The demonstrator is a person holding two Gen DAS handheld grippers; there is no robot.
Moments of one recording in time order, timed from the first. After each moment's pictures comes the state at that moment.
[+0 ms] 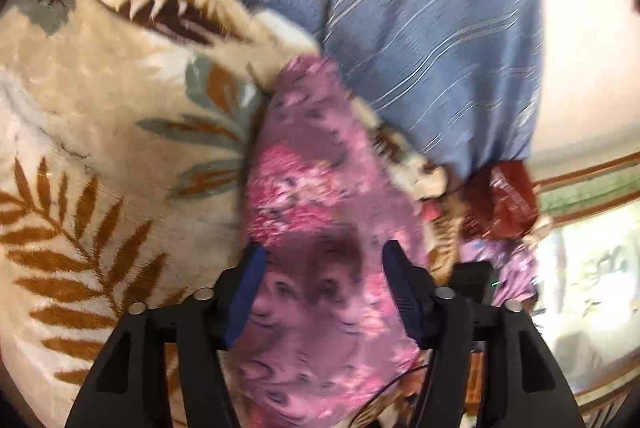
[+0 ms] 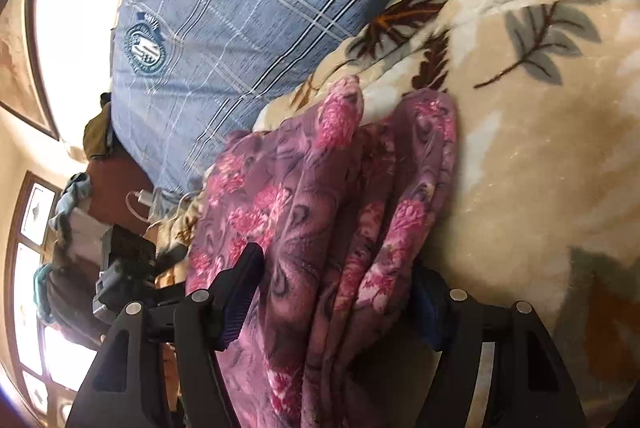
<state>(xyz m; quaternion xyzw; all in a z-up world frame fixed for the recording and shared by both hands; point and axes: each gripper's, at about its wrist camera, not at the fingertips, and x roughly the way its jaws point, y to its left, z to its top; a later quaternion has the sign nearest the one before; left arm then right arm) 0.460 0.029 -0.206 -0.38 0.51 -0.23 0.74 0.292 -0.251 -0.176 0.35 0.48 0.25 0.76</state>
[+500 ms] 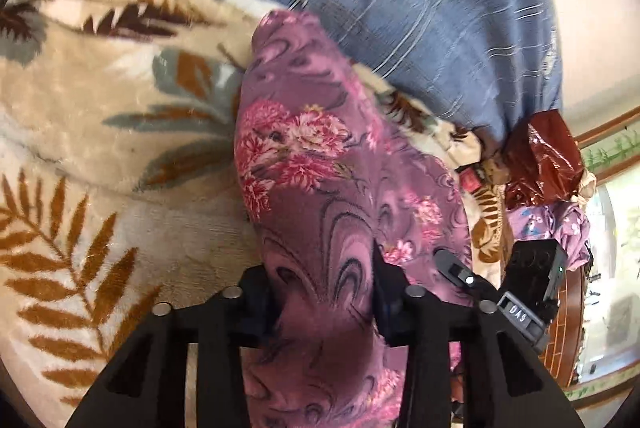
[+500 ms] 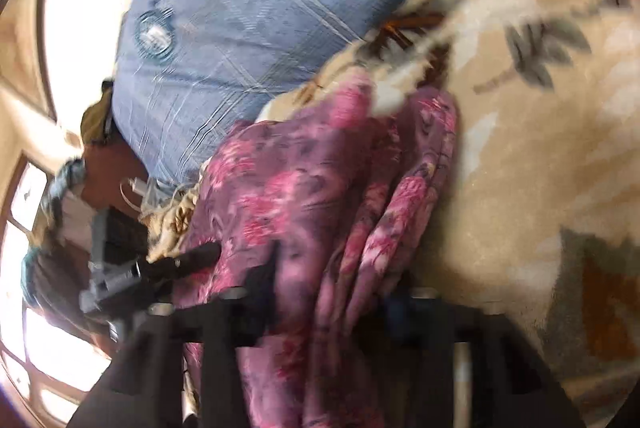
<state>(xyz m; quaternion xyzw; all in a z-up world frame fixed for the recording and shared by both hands) 0.446 -0.025 -0.194 -0.27 0.53 -0.20 0.78 0.276 -0.244 -0.161 0.30 0.46 0.24 0.80</state>
